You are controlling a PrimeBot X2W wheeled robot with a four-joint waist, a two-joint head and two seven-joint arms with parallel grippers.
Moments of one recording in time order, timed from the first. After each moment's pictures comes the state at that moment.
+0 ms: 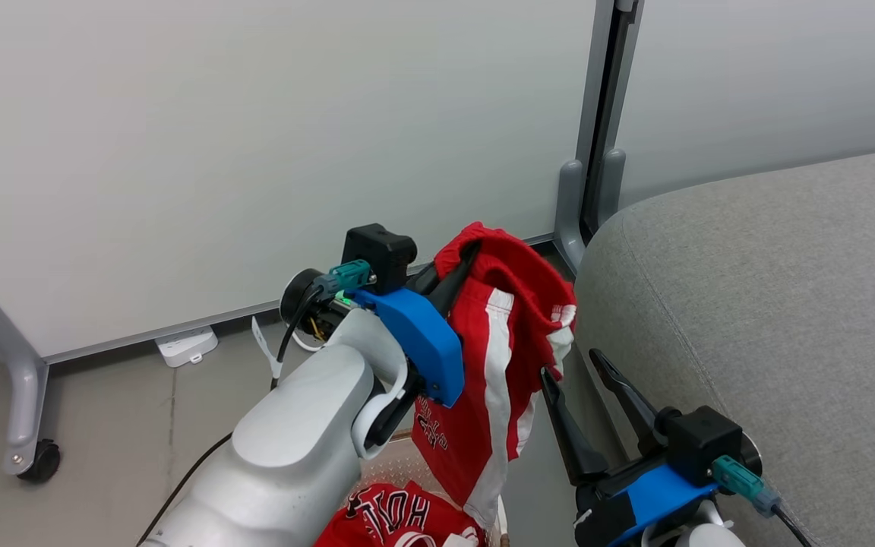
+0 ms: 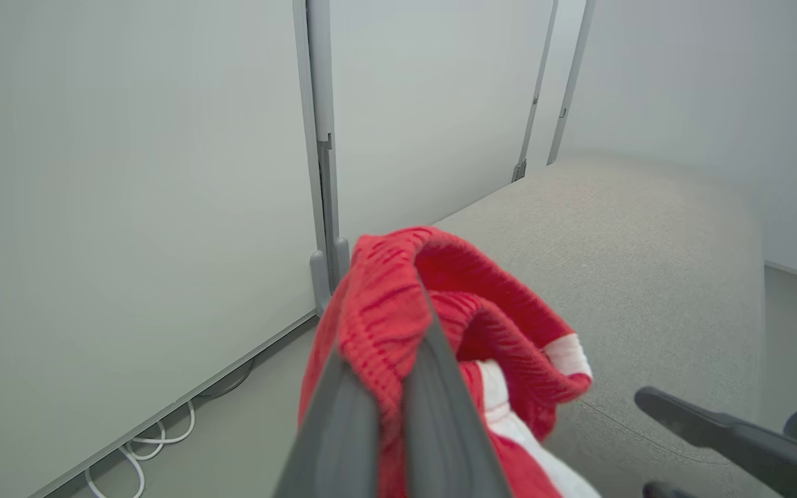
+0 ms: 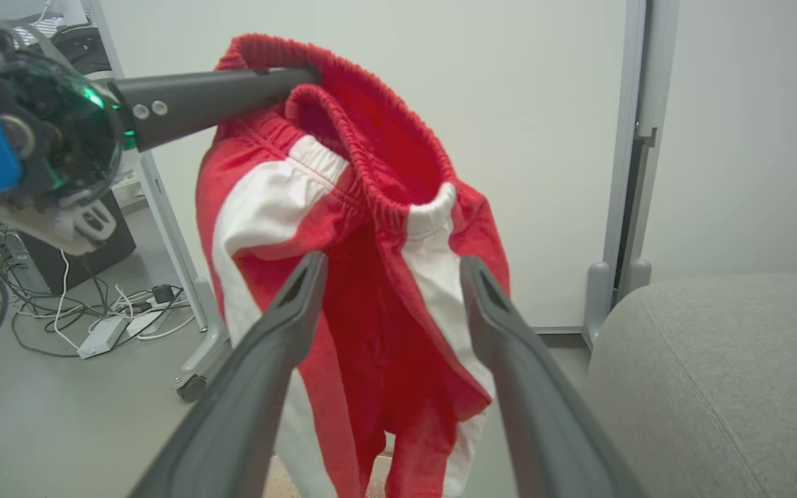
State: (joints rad) left arm -0.81 0.05 -0.85 0.67 -0.71 -0.03 -0.09; right arm -0.13 -0.05 0.29 0.20 0.17 0.13 -0.16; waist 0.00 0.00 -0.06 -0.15
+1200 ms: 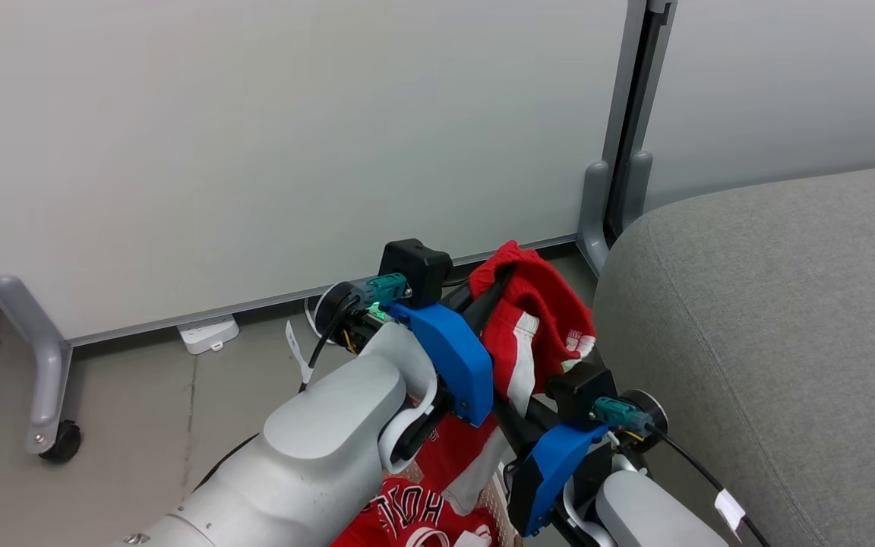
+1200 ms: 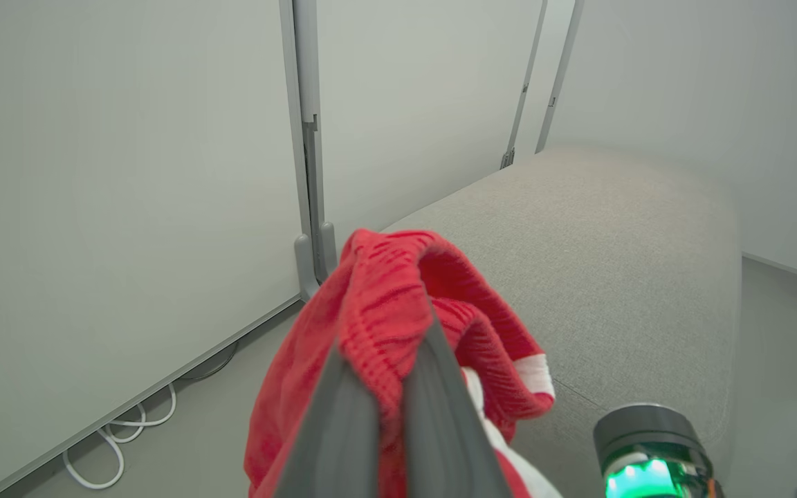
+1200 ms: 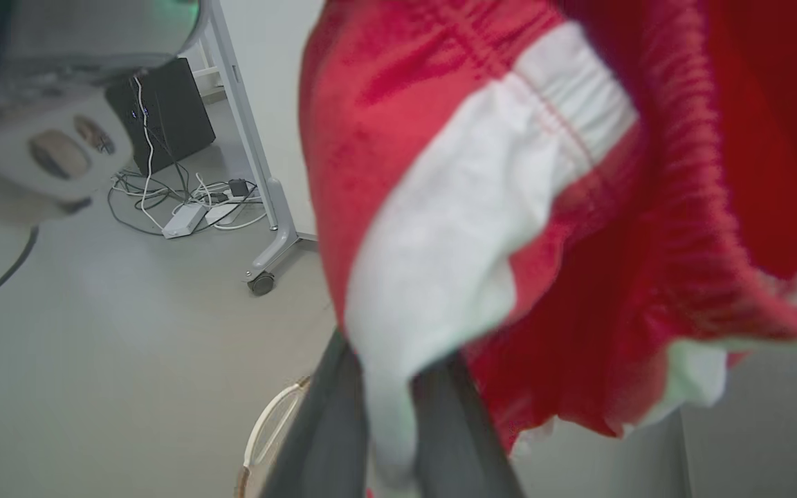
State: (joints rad) left arm -0.92 0.05 -1.16 0.72 -0.99 0.02 -0.18; right arm -0.42 -0.05 0.57 0.61 0.31 0.13 -0.12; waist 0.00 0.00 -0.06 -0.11
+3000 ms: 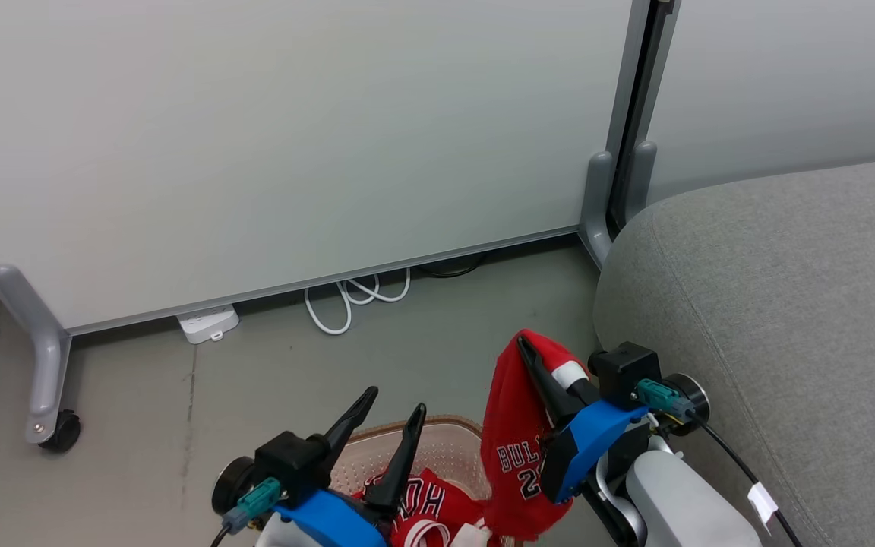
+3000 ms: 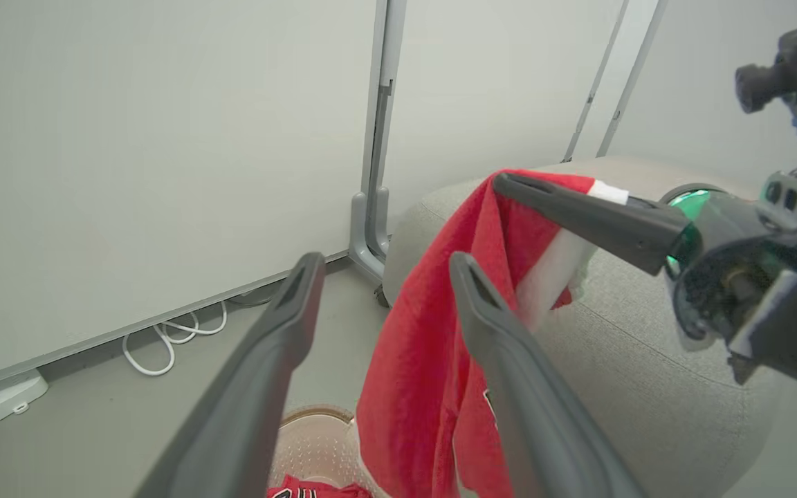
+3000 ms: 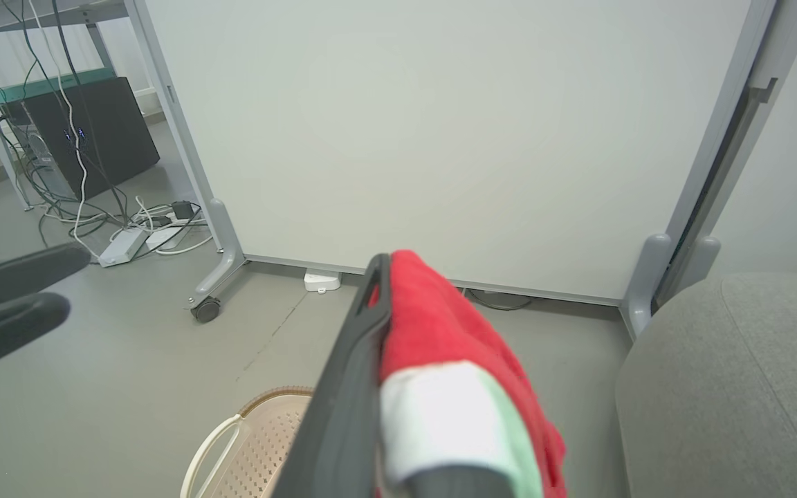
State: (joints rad) left arm -0.33 0.19 -0.72 0.38 -0.56 -0.01 -0.26; right arm -0.45 -0.05 0.45 0.68 0.24 0.13 -0.19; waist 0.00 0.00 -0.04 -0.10
